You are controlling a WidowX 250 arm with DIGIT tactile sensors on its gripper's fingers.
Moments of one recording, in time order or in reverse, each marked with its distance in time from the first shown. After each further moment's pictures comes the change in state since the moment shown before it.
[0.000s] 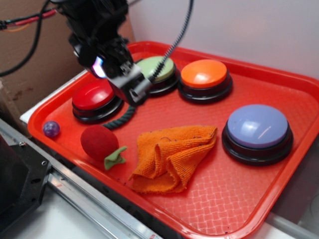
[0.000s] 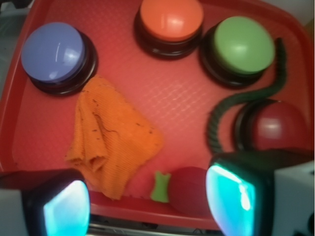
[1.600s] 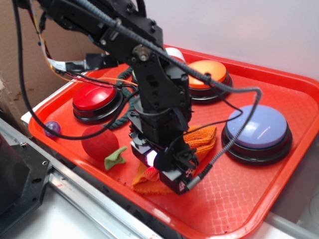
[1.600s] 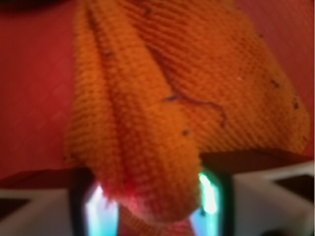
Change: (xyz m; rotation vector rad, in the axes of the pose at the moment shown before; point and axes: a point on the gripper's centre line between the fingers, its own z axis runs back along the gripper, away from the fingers) arm -0.015 -0.044 -0.100 0.056 0.192 0.067
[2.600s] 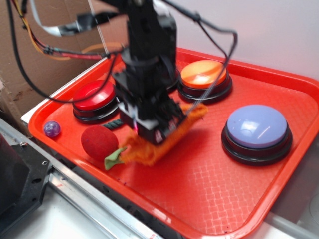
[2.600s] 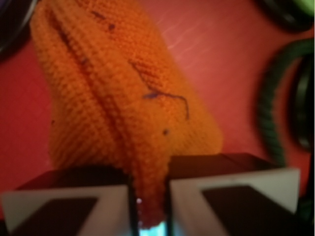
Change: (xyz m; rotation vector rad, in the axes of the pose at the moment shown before) arm 0.014 0.048 0.052 0.069 0.065 0.036
